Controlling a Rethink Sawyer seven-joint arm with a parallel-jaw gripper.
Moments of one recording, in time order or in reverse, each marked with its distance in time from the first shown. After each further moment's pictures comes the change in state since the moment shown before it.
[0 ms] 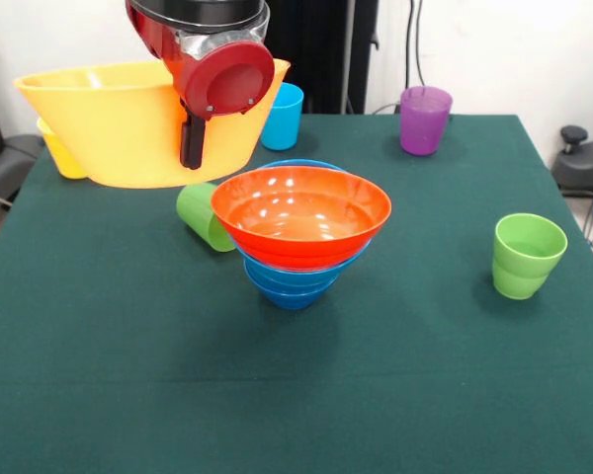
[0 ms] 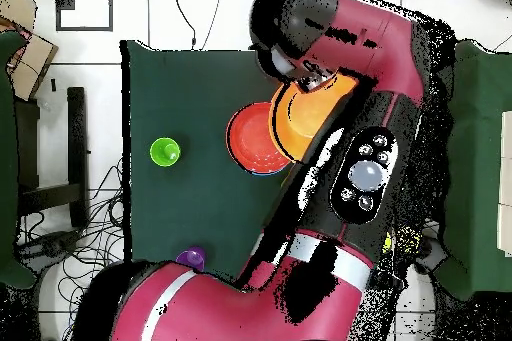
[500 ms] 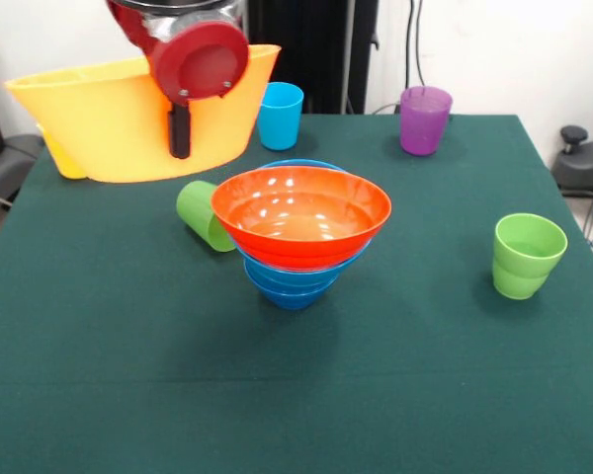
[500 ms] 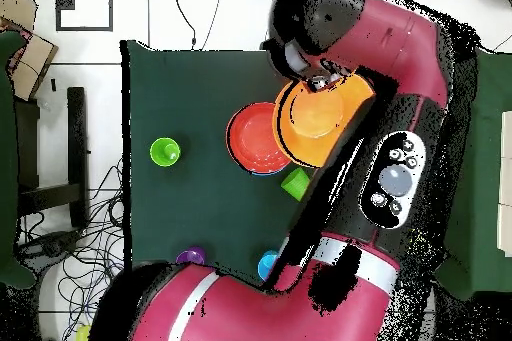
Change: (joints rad) arm -0.055 -0.027 0.072 -0.001 -0.001 0.042 -0.001
